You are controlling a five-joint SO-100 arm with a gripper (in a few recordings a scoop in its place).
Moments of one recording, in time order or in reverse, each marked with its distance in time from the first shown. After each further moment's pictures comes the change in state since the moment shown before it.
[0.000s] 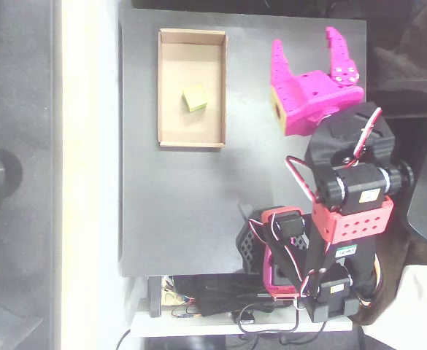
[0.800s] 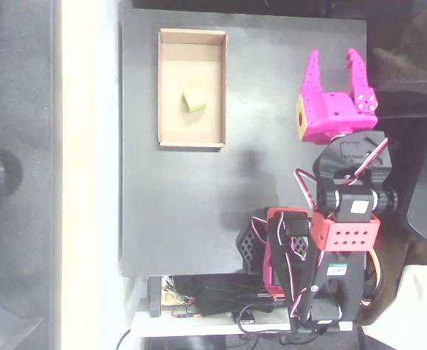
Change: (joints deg) arm 10.8 22.7 39.1 -23.4 0.0
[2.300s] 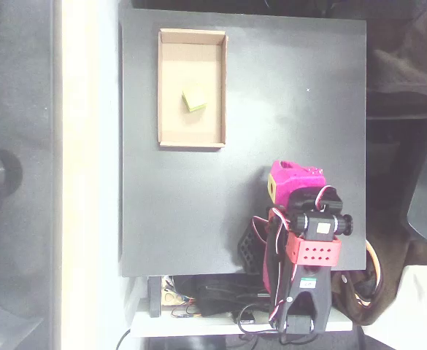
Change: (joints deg) arm 3.3 36.2 45.3 34.1 -0.4
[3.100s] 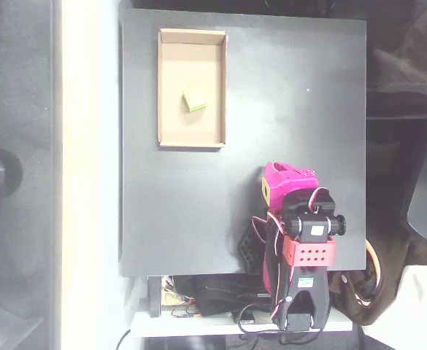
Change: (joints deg) arm -3.5 5.6 4.7 -0.1 0.6
